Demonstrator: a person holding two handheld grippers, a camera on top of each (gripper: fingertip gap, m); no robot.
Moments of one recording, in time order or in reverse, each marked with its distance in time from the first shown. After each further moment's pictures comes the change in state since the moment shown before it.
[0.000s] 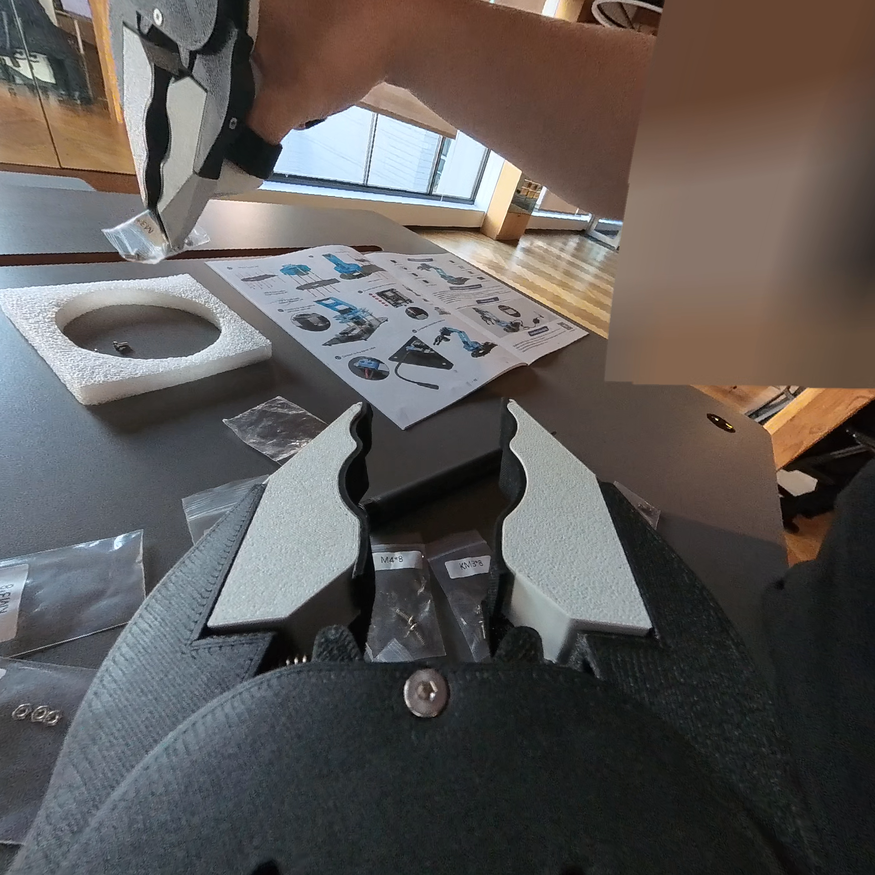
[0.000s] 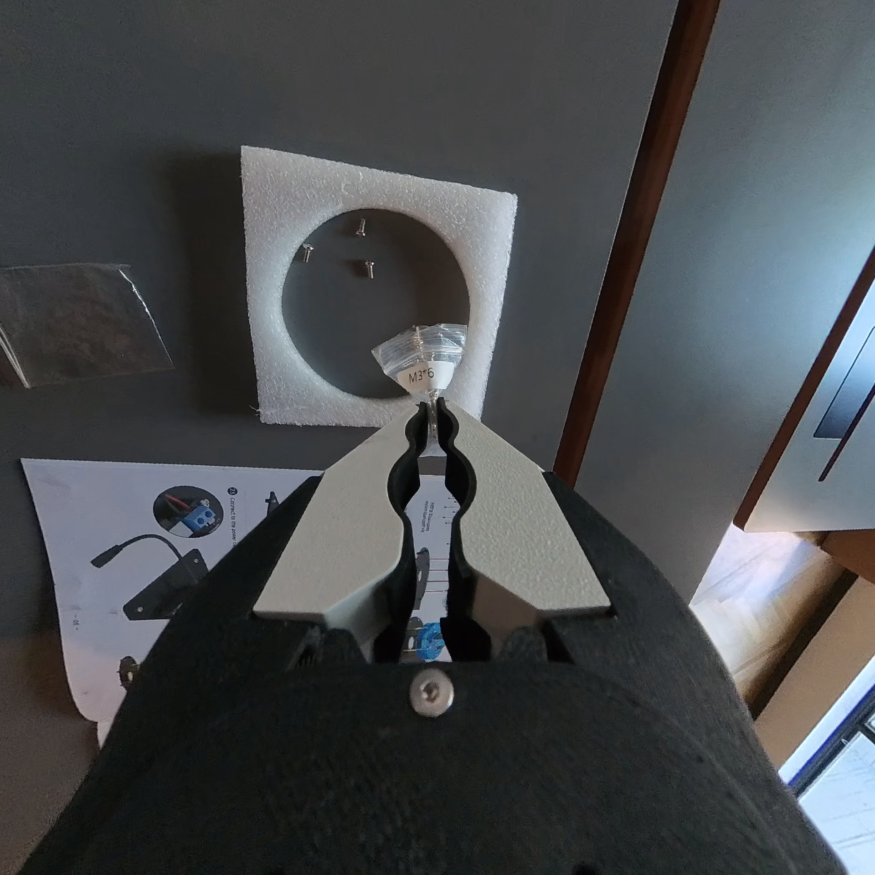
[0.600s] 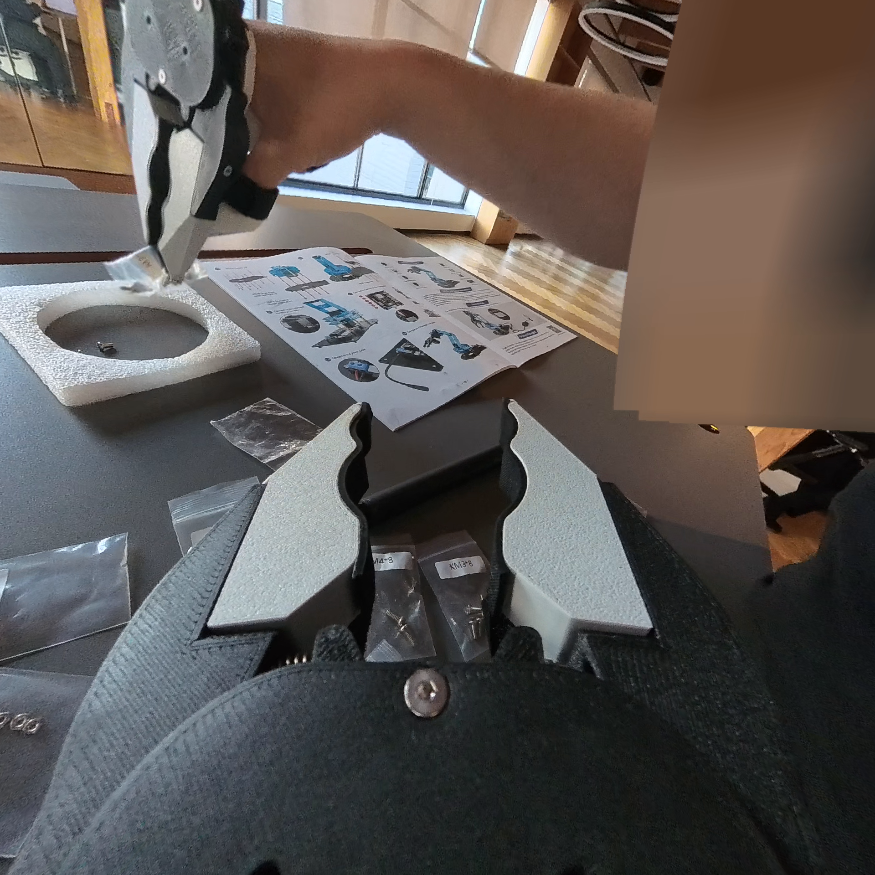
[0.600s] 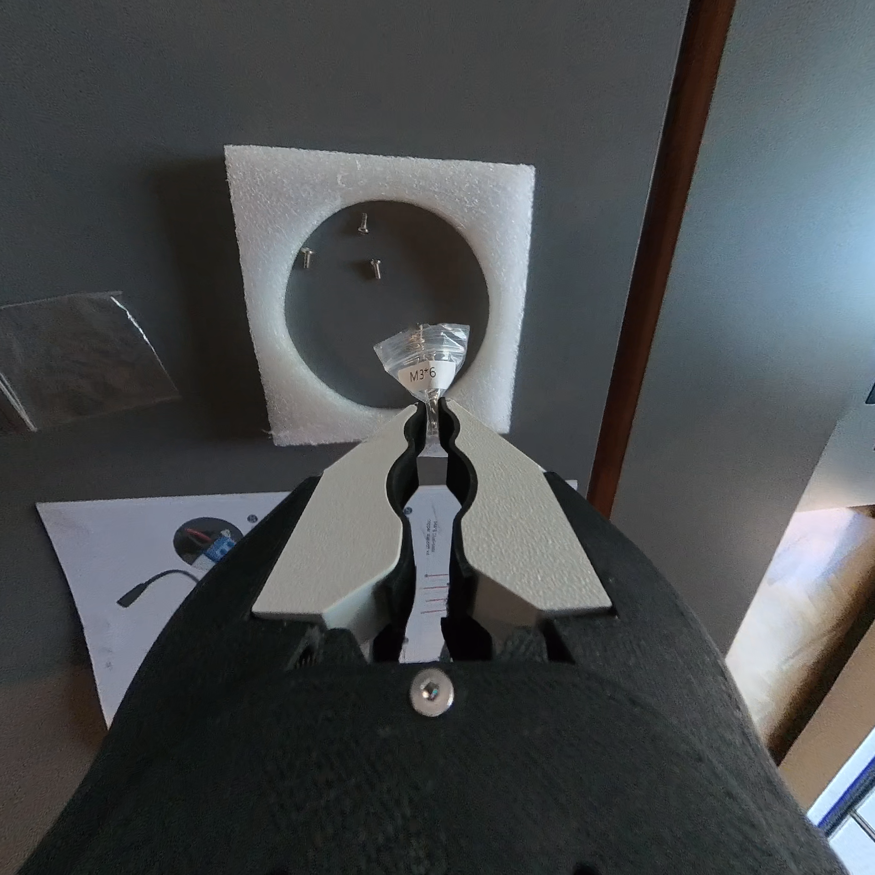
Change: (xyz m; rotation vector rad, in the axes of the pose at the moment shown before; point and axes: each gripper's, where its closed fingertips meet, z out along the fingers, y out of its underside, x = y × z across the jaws) left arm 0.005 -0.001 -0.001 0.008 0.021 -0.009; right arm -0.010 0.005 0.017 -0.001 0.001 0.100
